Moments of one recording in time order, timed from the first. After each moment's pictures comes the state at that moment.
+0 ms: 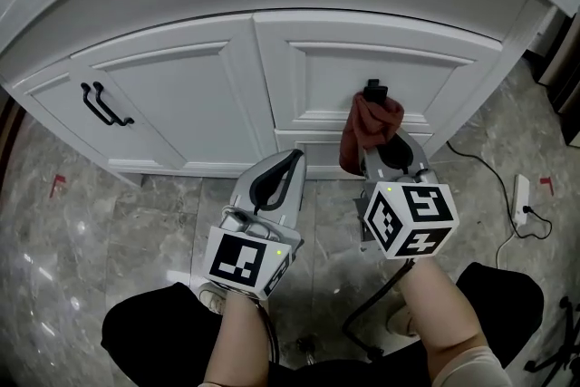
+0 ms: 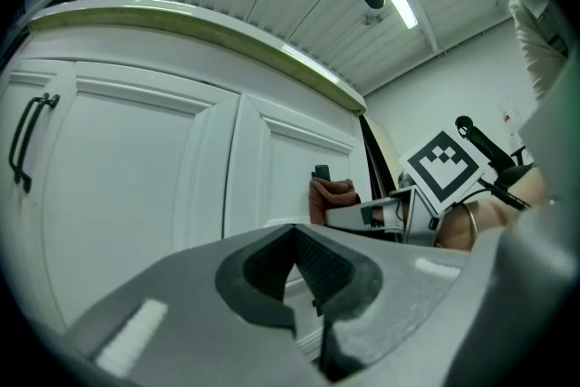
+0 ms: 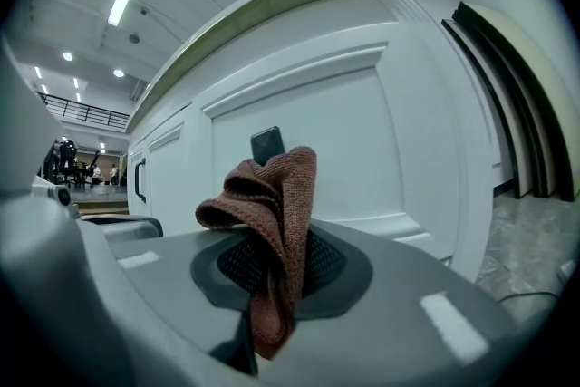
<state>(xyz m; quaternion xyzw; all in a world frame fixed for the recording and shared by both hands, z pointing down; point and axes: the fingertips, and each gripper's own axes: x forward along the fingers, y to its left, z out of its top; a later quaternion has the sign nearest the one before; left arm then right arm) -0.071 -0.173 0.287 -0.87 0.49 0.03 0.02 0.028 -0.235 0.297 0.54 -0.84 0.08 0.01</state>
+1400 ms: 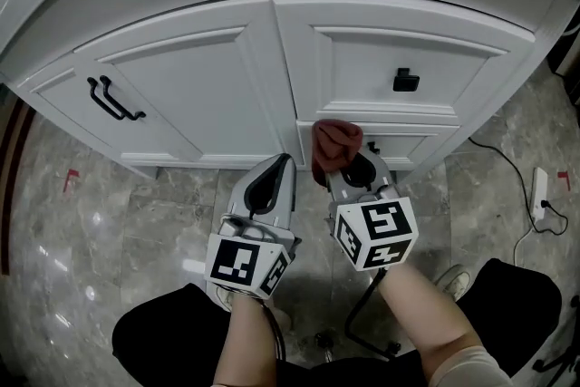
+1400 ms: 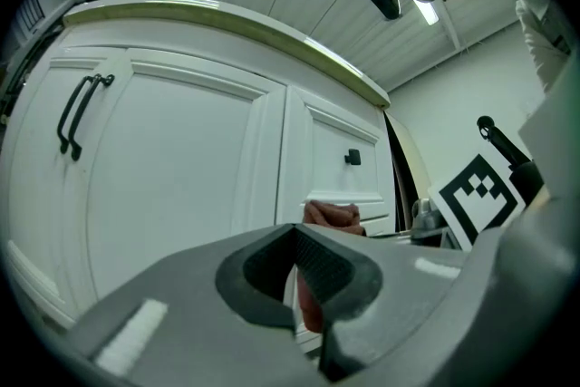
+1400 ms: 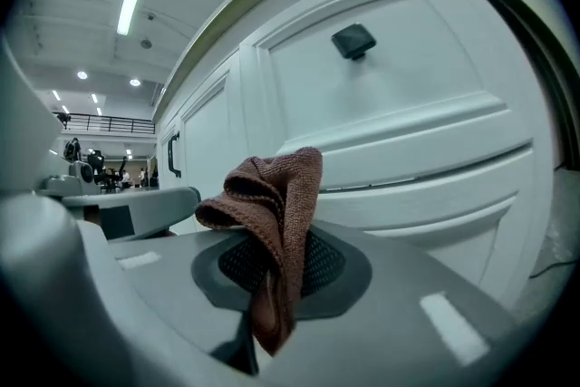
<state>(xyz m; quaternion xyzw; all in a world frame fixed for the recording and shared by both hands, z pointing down) -0.123 -0.174 0.327 -0.84 0.54 0.04 -0.01 -0.060 -0.218 0.373 0.47 -0.88 0.10 0.02</state>
